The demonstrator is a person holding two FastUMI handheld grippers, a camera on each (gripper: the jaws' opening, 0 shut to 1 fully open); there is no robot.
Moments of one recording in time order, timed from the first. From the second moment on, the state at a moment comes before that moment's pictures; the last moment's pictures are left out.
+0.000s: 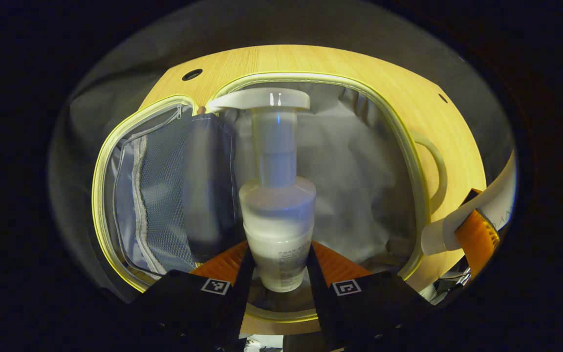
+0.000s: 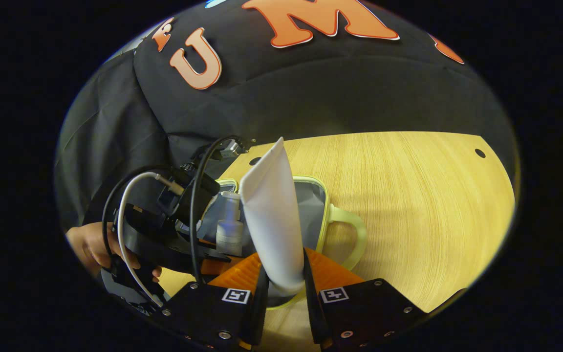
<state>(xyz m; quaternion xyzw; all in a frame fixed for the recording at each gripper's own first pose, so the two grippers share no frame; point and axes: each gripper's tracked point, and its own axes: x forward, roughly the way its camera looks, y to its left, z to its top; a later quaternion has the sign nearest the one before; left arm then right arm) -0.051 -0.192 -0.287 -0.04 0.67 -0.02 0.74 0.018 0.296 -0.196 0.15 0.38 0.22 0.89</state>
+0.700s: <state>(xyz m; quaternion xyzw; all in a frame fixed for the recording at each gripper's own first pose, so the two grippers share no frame) -0.067 -0.142 -0.223 -0.03 0.58 0.06 0.81 0.010 0.311 -0.228 0.19 0.47 0.23 0.83</state>
